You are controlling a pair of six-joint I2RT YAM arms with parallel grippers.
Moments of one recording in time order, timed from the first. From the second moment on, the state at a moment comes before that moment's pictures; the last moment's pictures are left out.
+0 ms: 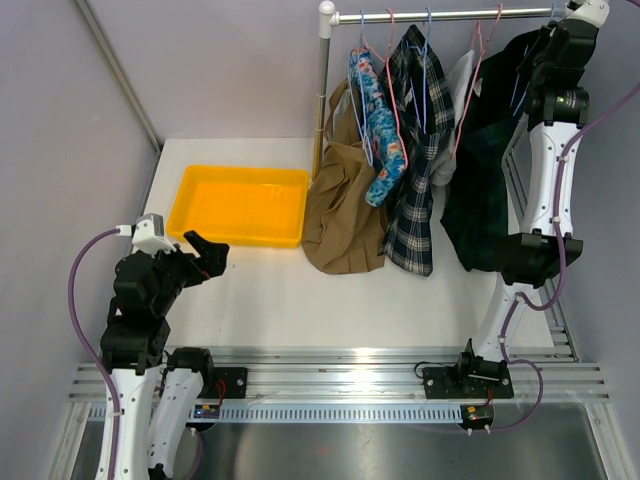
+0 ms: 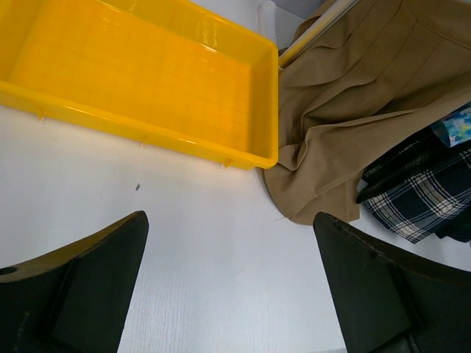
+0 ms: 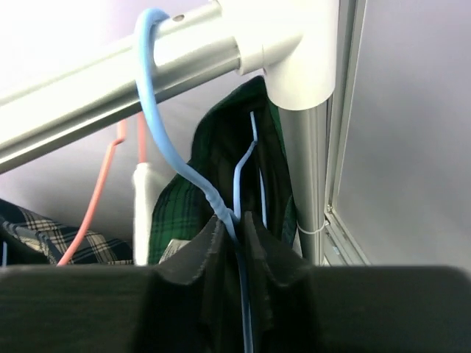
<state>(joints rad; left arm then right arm) -0.03 0.45 0.79 -0.66 0.16 -0.46 -0.16 2.06 2.56 -0.57 0.17 0.20</state>
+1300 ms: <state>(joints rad) -0.03 0.49 0.80 -0.60 0.24 -0.45 -0.18 1.53 2.12 -0.51 -0.09 0.34</state>
